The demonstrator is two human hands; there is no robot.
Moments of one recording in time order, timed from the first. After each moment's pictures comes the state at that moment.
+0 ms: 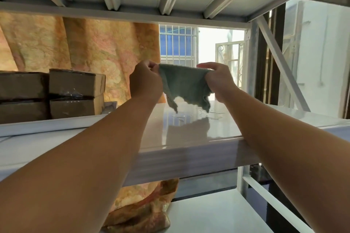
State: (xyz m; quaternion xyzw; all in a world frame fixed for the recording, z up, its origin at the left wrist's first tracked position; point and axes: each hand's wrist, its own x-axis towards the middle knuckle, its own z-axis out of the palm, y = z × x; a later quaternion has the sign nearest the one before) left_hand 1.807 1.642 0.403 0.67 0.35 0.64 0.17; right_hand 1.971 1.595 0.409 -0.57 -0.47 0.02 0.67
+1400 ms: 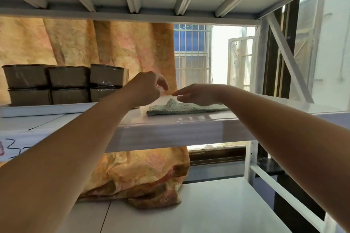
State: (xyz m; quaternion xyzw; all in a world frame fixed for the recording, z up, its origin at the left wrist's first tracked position) left_hand 1.717 1.589 0.393 0.88 0.35 0.31 0.02; right_hand 1.893 1.553 0.391 -0.66 -0.75 -0.04 0.08
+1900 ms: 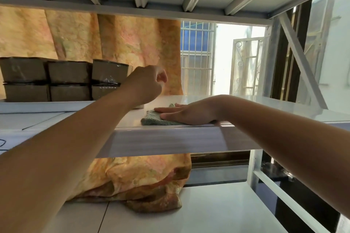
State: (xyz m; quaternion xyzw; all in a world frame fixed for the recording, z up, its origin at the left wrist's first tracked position) left_hand 1.712 1.617 0.392 0.86 0.35 0.37 0.01; right_hand 1.851 1.553 0.374 -0.65 -0.74 0.15 -0.01
